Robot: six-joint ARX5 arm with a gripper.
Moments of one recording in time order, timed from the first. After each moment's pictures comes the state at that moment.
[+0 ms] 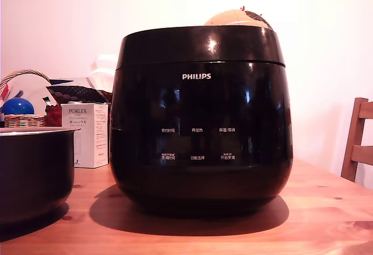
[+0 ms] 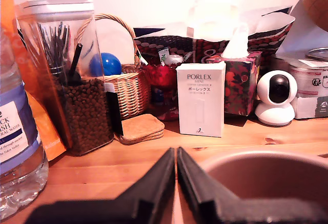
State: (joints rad) arm -0.01 0.00 0.01 -0.01 0.00 -0.01
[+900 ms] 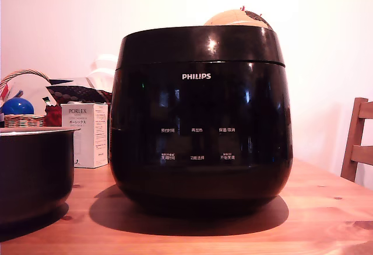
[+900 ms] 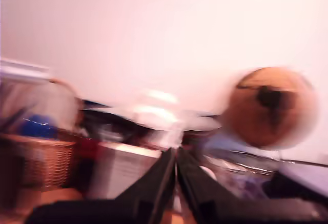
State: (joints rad) arm 0.10 0.00 0.01 0.30 0.35 -0.40
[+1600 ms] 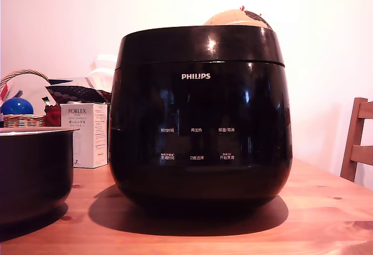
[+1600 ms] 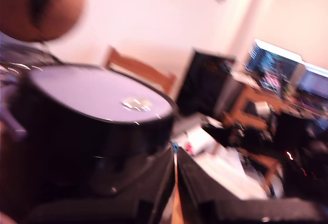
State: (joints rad) arm -0.16 0.28 0.31 0.01 0.94 -0.44
